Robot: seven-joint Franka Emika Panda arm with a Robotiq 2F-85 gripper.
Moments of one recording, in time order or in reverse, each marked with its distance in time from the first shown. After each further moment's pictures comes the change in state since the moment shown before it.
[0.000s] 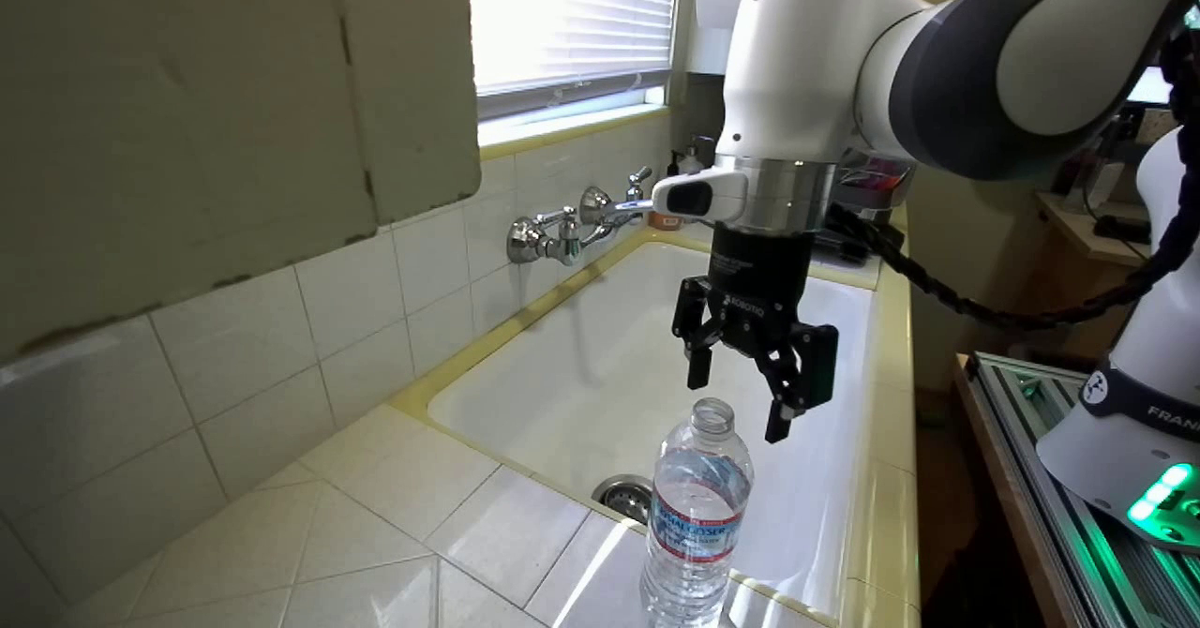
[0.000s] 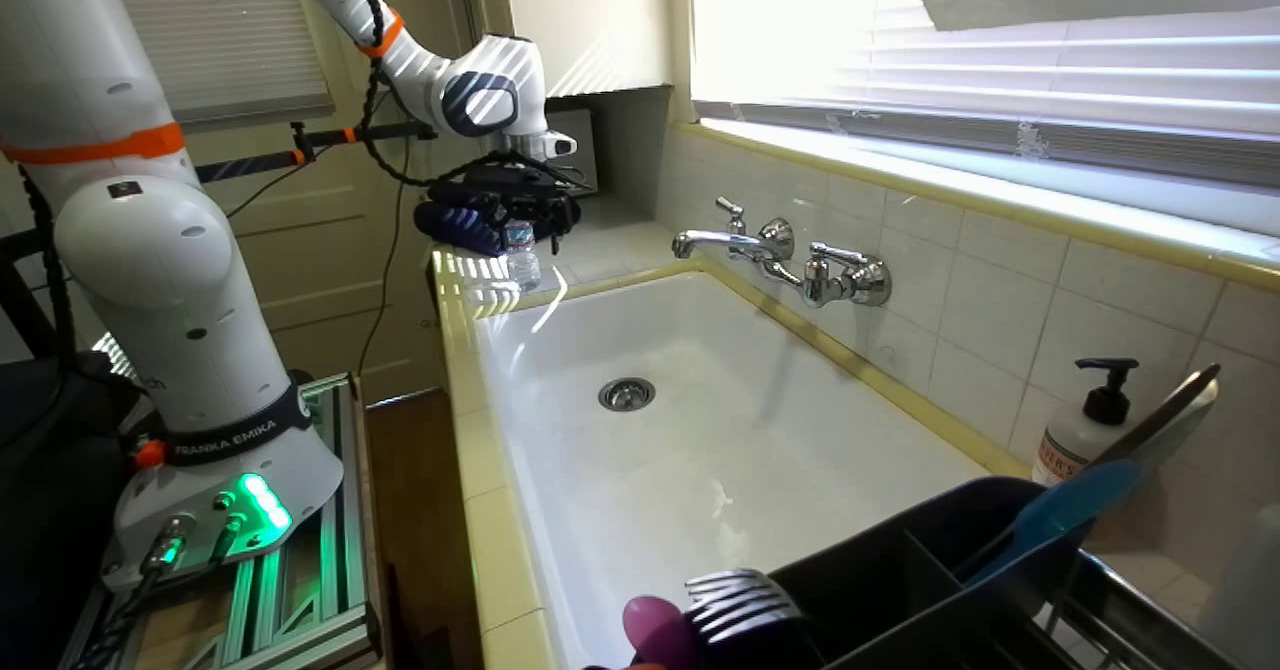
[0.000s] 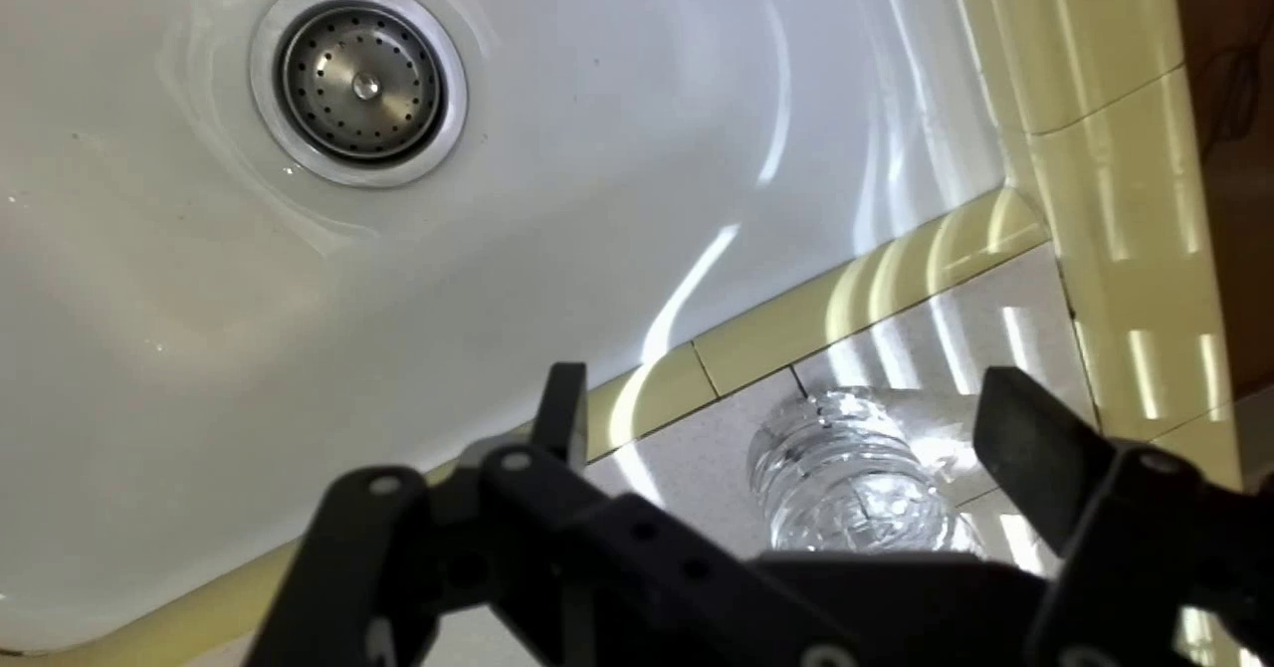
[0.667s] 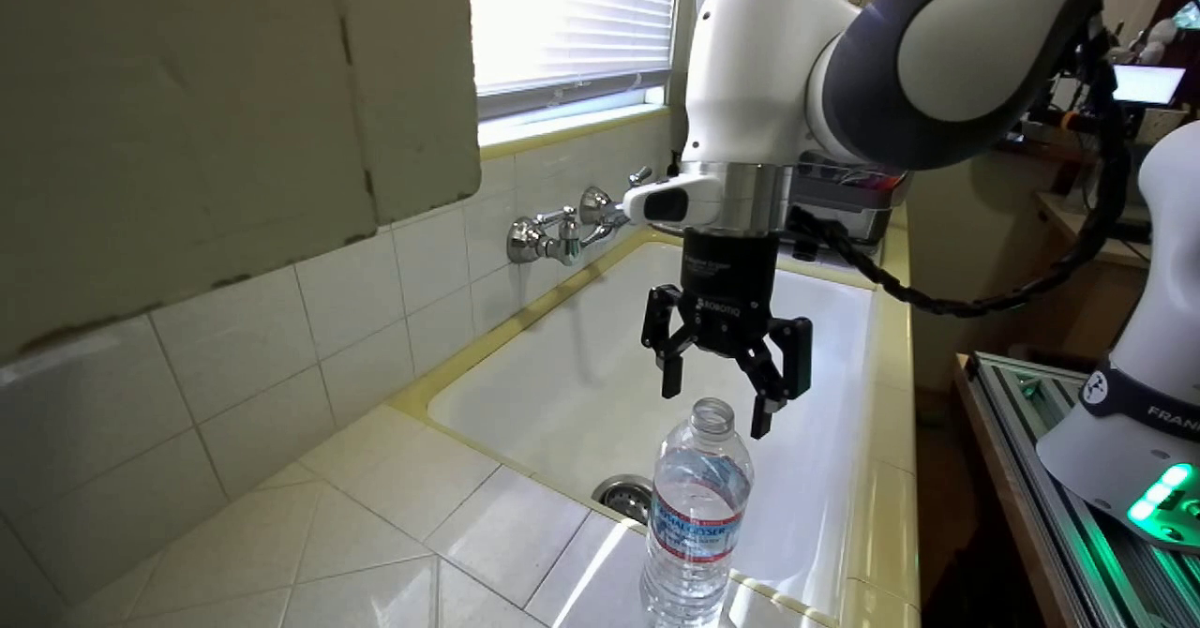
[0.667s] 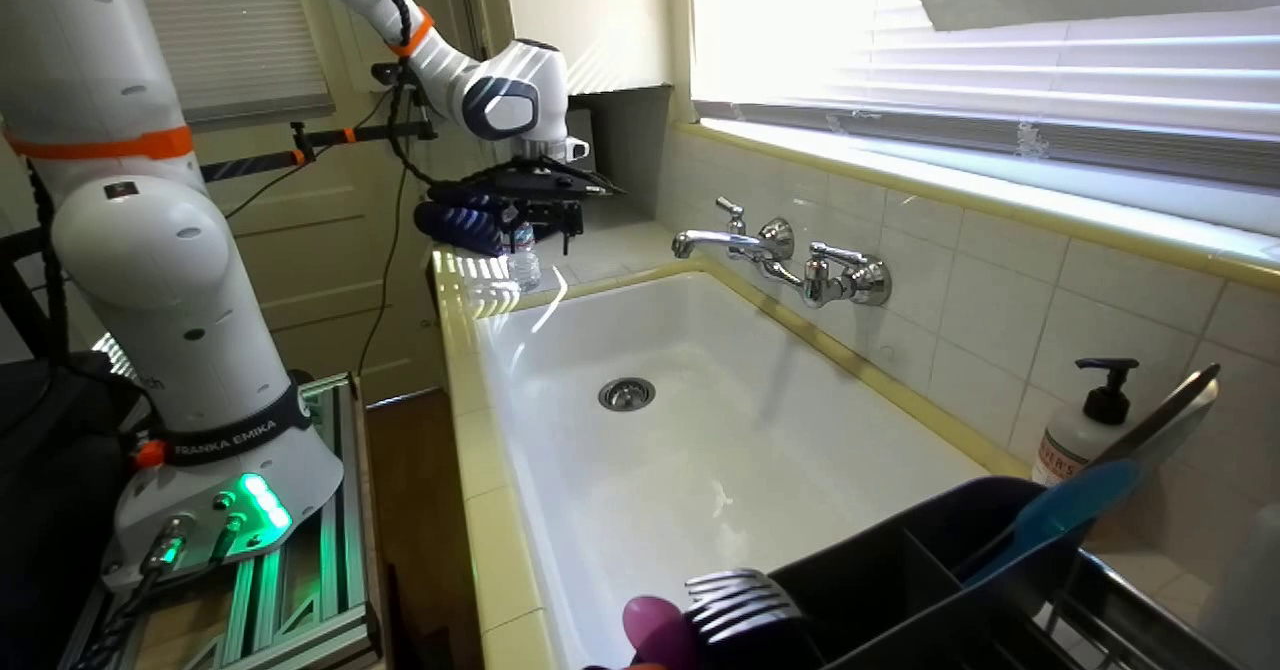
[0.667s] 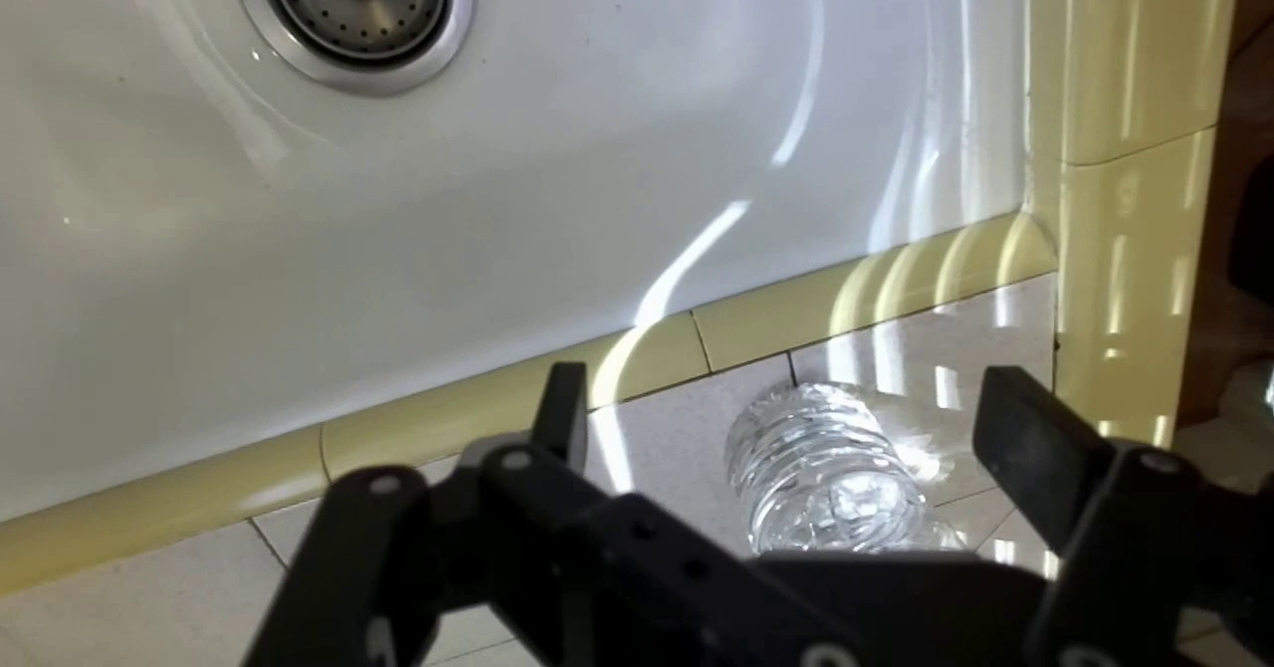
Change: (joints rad) arm -0.024 0.077 -0.013 0.076 0.079 -0.038 -0.307
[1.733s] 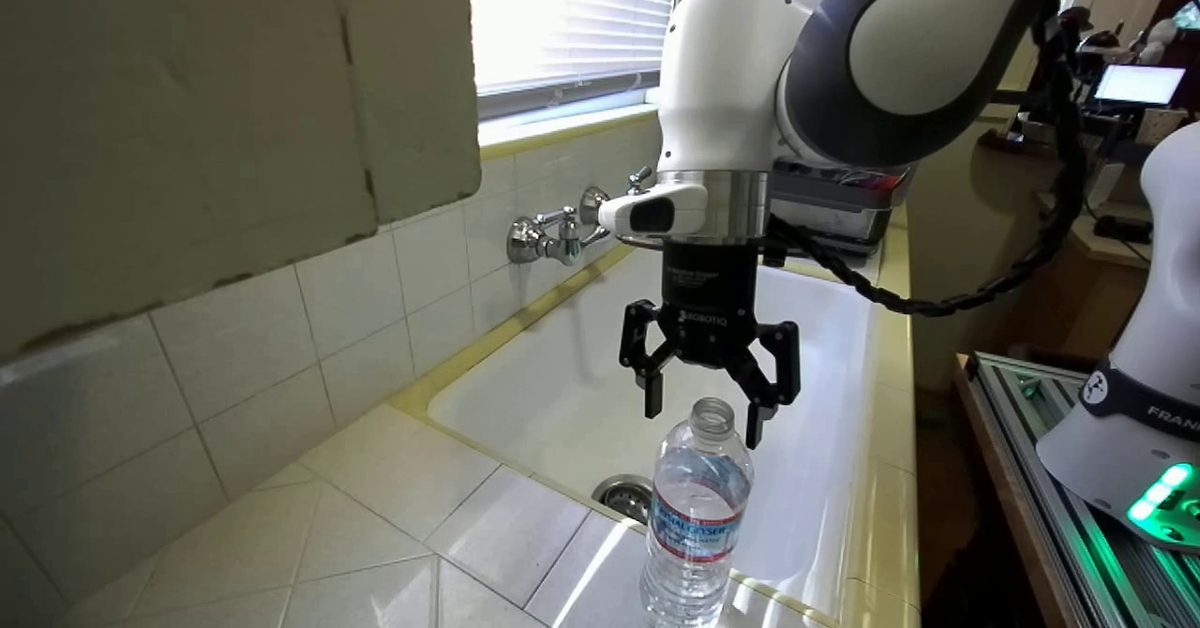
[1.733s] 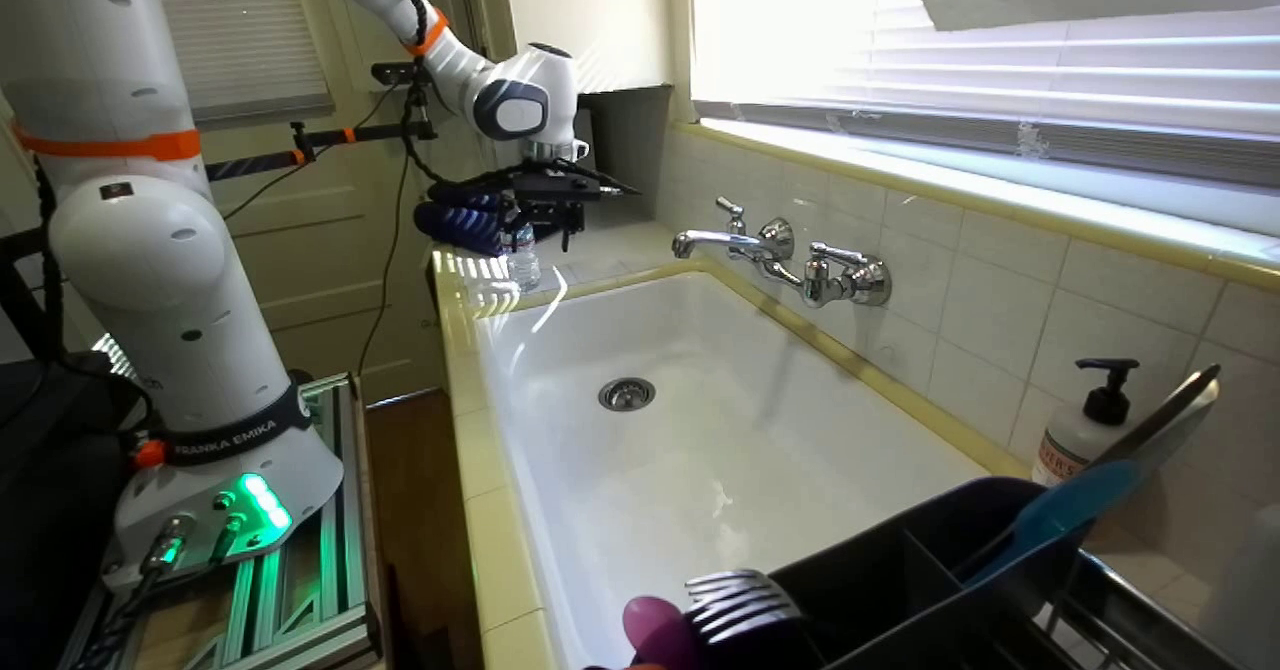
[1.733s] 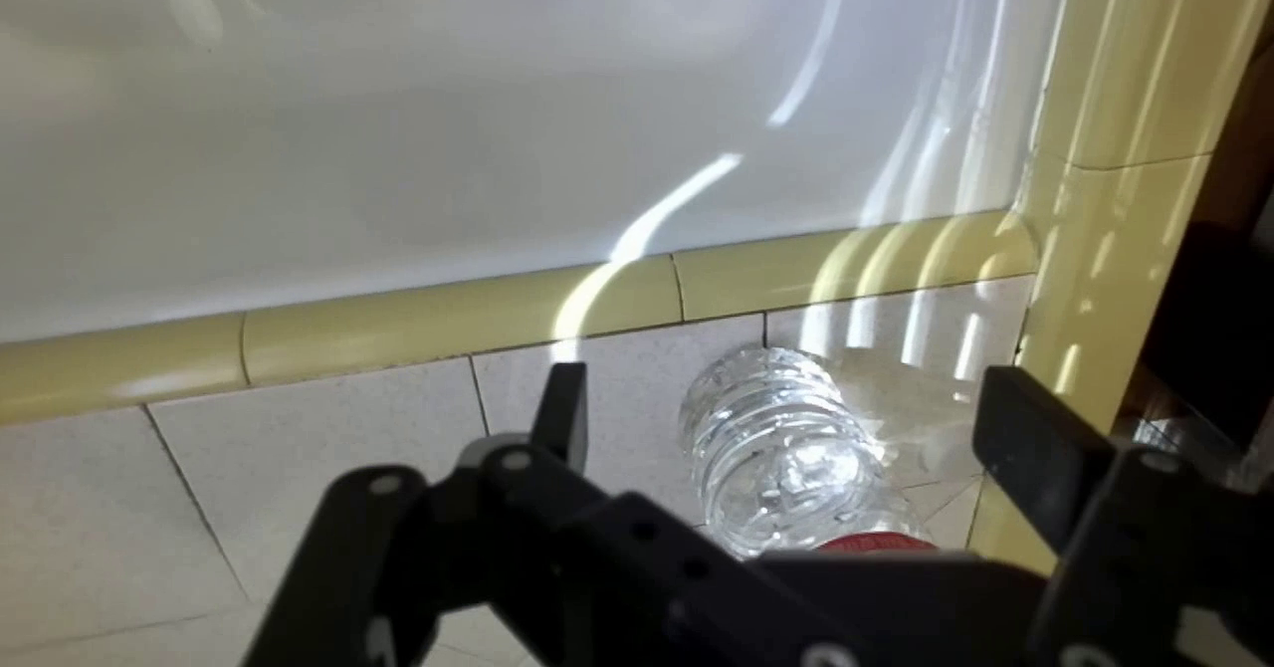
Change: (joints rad) arm -0.028 0.059 0.037 0.068 0.045 -0.042 -0.218
